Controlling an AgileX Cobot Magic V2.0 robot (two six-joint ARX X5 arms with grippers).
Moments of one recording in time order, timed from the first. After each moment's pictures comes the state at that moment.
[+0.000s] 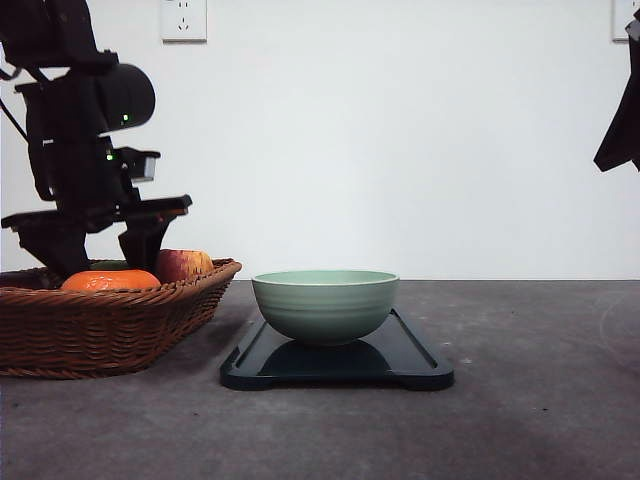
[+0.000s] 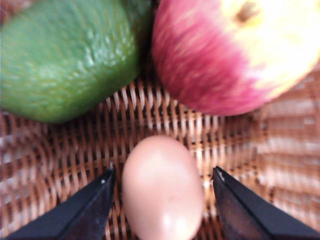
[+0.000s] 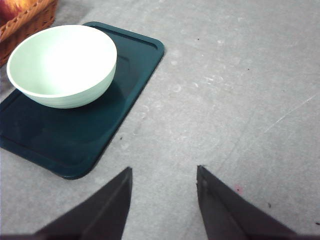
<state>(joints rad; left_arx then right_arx) -0.25 1.86 1.35 -0.66 0.02 -0.13 0.40 0.68 0.54 -0.40 0.00 0.02</state>
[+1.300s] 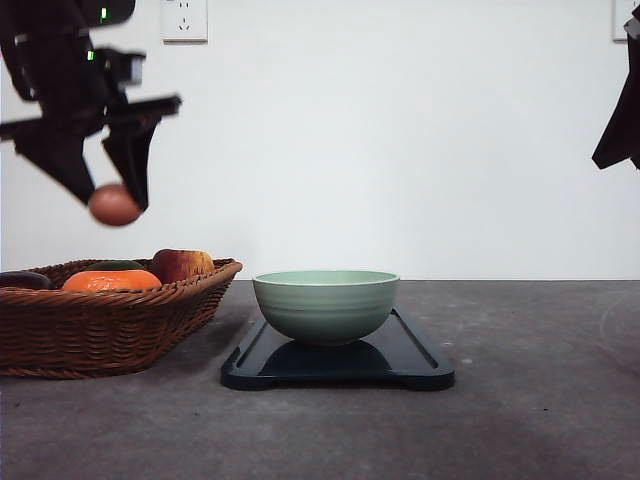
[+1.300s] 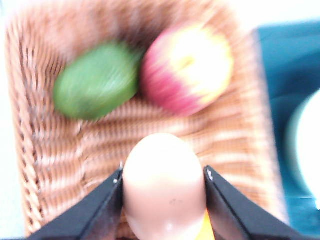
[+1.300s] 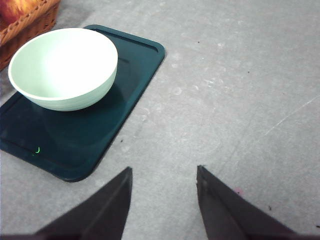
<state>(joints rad) -0.29 1.60 1.36 -0.73 0.03 -0.13 0.40 0.68 0.54 -0.39 0.00 0.02</state>
